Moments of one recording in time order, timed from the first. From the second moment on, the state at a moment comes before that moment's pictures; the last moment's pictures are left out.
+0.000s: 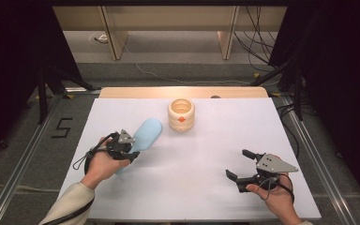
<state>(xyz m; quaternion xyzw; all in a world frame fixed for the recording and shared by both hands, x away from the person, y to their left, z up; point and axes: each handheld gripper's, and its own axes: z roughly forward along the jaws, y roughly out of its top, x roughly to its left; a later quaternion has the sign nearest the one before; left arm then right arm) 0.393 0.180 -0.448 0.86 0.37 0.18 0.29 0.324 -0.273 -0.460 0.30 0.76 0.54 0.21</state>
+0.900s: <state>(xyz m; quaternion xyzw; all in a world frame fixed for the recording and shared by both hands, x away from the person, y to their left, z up) 0.395 0.186 -0.441 0.83 0.39 0.20 0.35 0.324 -0.273 -0.461 0.29 0.76 0.54 0.22</state>
